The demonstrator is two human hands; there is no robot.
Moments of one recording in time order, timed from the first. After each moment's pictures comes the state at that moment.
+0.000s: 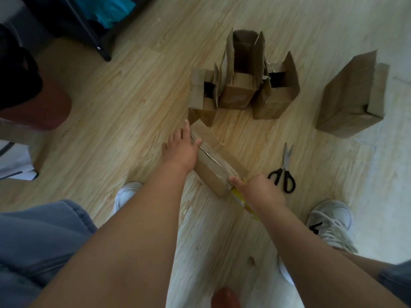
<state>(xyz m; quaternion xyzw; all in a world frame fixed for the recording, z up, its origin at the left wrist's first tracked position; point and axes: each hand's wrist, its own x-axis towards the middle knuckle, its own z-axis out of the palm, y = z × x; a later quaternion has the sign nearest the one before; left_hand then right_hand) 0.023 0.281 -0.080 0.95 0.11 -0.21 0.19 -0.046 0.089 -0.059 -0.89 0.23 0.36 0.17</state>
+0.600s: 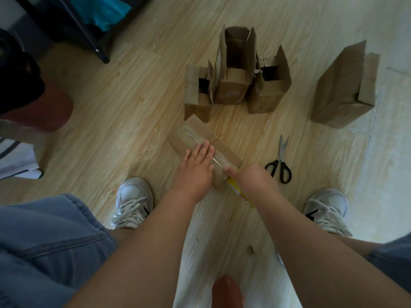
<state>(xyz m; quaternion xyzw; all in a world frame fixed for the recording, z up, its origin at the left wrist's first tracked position) -0.053 0.249 -0.074 0.97 -0.09 -0.21 0.12 -0.045 0.092 -0.053 -0.88 0.23 0.35 0.20</state>
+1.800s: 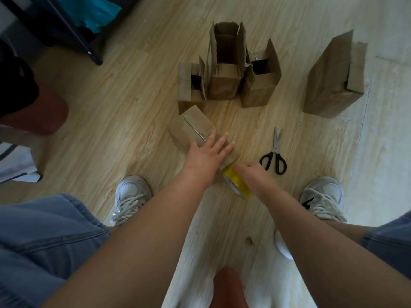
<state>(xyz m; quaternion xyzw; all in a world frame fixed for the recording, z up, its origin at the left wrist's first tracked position) -0.031 0.215 -0.043 0.93 -0.25 -0.24 -0.15 -0.068 0.072 -0.047 -0.78 0.25 0.32 0.48</state>
